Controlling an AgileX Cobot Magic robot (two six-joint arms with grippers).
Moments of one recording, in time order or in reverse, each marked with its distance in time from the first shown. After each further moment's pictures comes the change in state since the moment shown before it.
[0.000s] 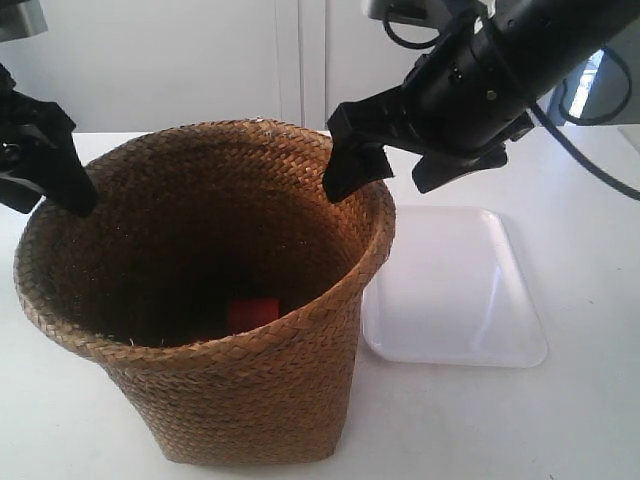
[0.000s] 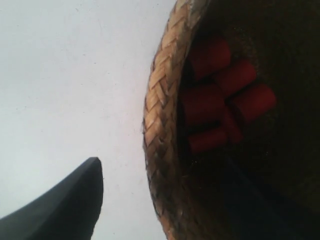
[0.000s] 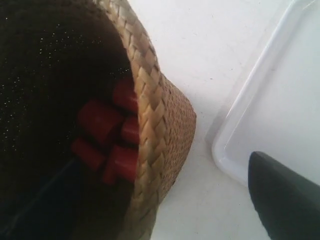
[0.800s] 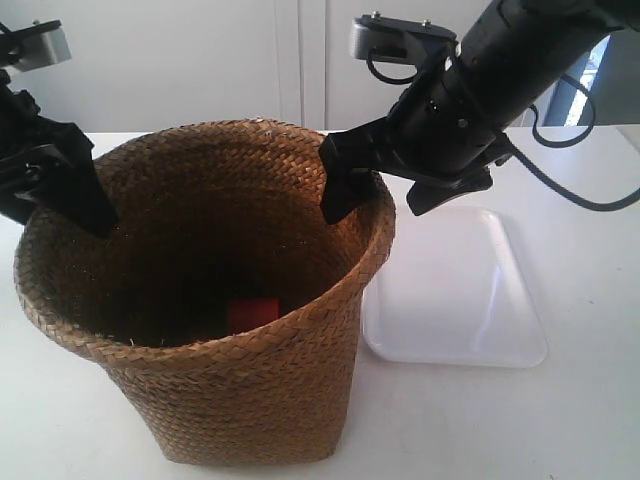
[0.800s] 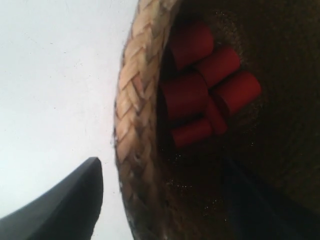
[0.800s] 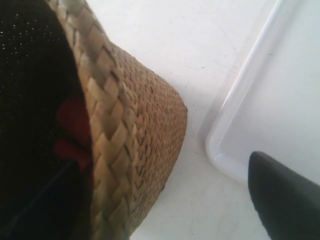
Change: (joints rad) left arm 0.000 0.041 0.034 -0.069 -0.002 0.042; right arm 0.004 0.082 0.000 -0.015 -0.013 0.029
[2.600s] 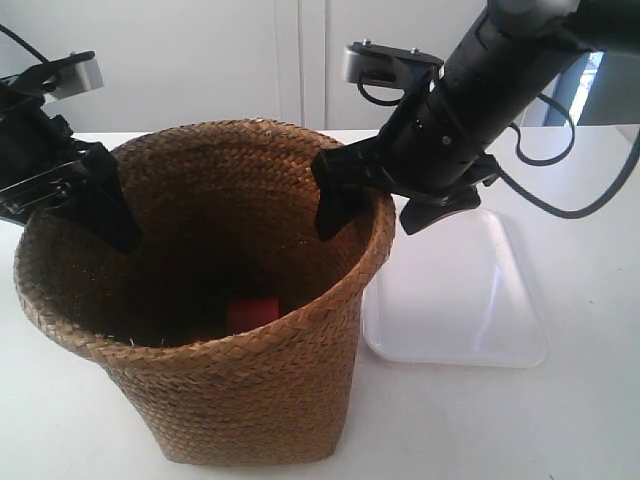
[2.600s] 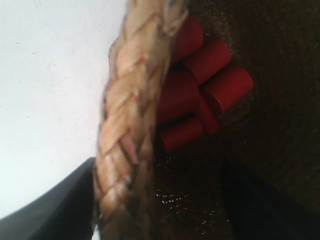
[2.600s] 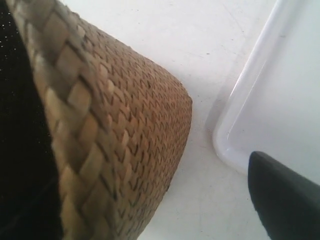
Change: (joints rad) left arm 0.000 0.089 0.000 -0.064 -0.002 0.076; right arm 0.000 0.053 0.000 0.025 0.007 0.014
